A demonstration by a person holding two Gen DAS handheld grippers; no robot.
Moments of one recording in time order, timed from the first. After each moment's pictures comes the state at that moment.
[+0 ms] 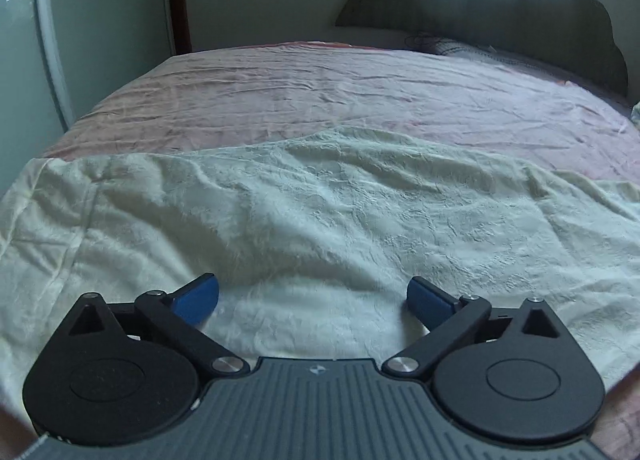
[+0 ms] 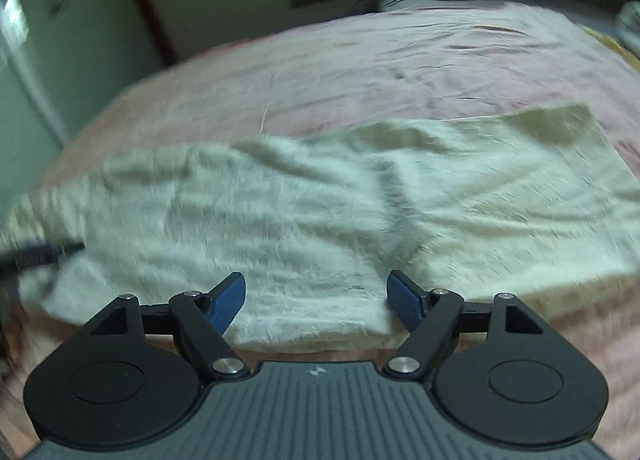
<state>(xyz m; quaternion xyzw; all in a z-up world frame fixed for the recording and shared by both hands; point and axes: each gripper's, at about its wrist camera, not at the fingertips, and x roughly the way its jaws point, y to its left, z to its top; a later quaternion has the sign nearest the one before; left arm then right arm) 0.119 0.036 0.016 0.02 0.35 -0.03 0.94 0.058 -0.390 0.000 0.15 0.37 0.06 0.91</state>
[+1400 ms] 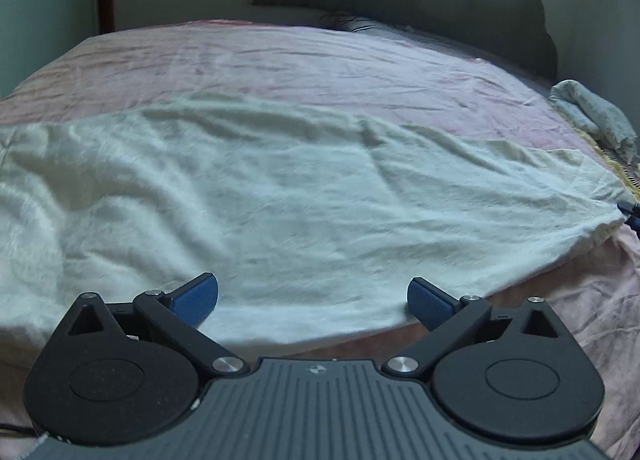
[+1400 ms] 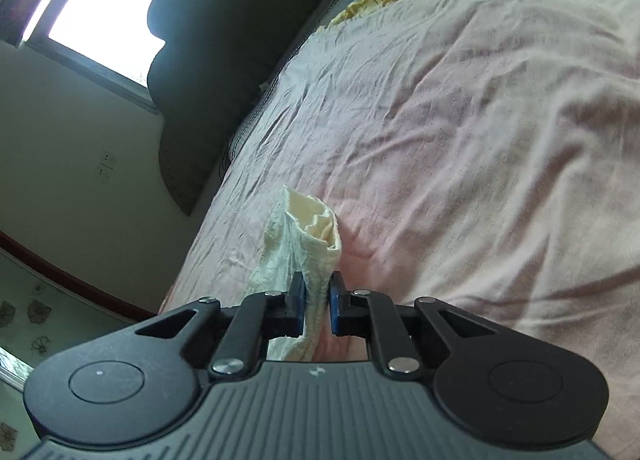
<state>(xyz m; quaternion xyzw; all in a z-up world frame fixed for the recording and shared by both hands) 0.069 -0.040 0.012 0.00 0.39 -0.14 0.91 -0.009 -0.591 -0.044 0.50 0.21 -0.10 0.84</state>
